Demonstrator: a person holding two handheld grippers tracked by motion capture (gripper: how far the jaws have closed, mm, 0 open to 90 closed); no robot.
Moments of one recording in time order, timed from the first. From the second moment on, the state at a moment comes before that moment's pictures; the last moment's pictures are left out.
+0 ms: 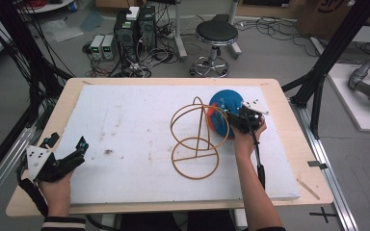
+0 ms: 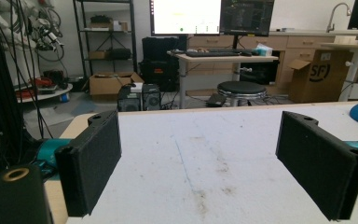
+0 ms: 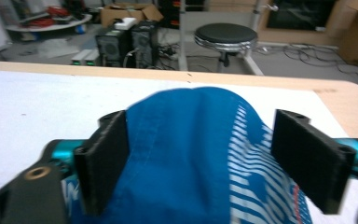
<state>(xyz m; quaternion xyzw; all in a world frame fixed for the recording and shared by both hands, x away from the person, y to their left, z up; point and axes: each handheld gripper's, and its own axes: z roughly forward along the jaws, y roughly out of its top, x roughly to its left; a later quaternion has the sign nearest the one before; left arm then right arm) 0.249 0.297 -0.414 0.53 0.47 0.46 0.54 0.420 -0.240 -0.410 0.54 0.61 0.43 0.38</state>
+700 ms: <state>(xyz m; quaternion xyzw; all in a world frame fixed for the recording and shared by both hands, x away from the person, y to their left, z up) 0.246 0.300 -0.415 0.53 0.47 0.46 0.54 0.425 -0.249 -0.417 0.53 0.67 0.39 0.34</state>
